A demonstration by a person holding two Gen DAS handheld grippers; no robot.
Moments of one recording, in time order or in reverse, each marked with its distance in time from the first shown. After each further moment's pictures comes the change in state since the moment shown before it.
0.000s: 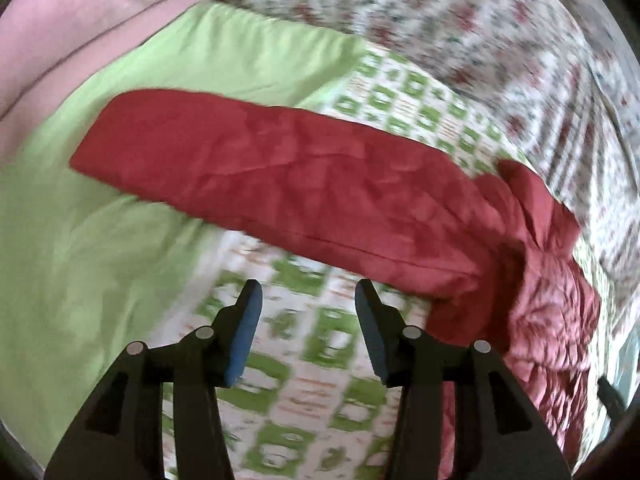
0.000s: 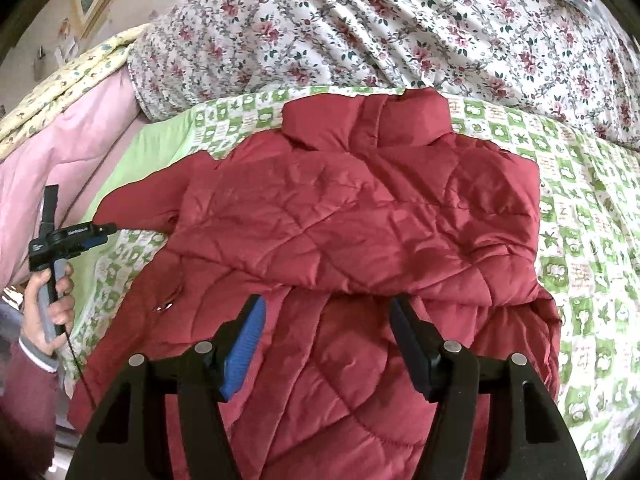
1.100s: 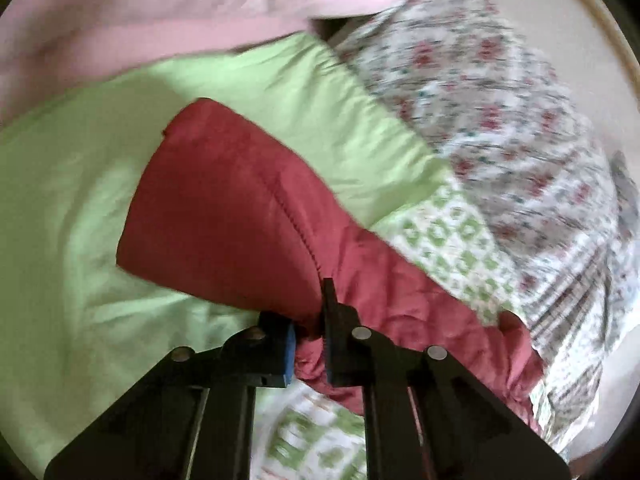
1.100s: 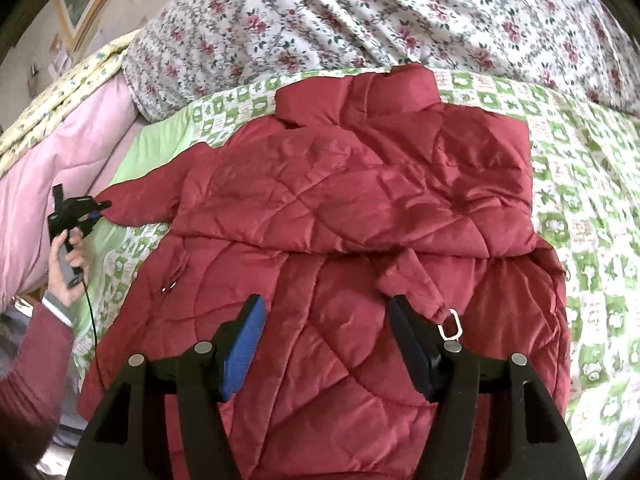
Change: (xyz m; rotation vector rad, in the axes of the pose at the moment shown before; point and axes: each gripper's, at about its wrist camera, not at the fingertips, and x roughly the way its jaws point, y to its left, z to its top) left arm 0.001 0.092 0.058 -0.328 -0.191 -0.145; right arm -0.004 -0.014 -0.026 0.084 0.027 0.030
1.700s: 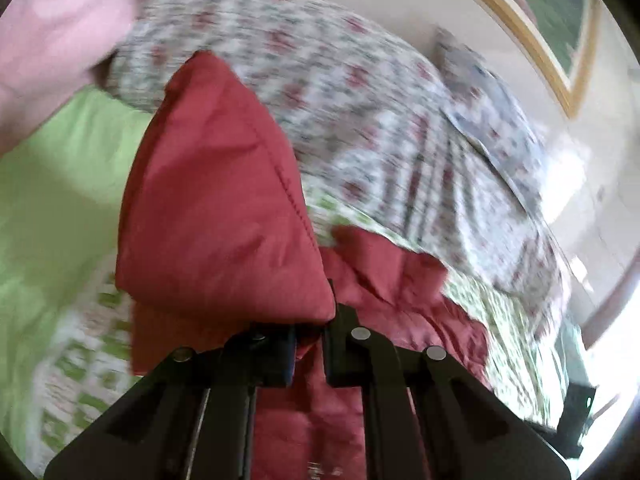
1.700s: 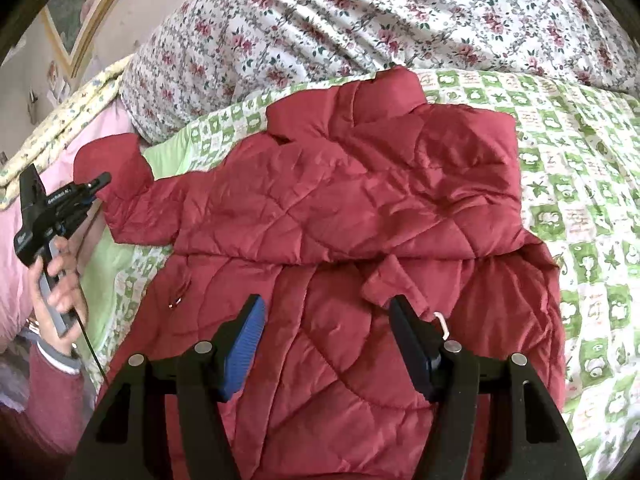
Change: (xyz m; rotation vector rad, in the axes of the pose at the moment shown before) left arm -0.055 -0.200 -0.107 0.439 0.024 -0.326; right arm -0.011 -0.019 0.002 0.069 -0.039 0.040
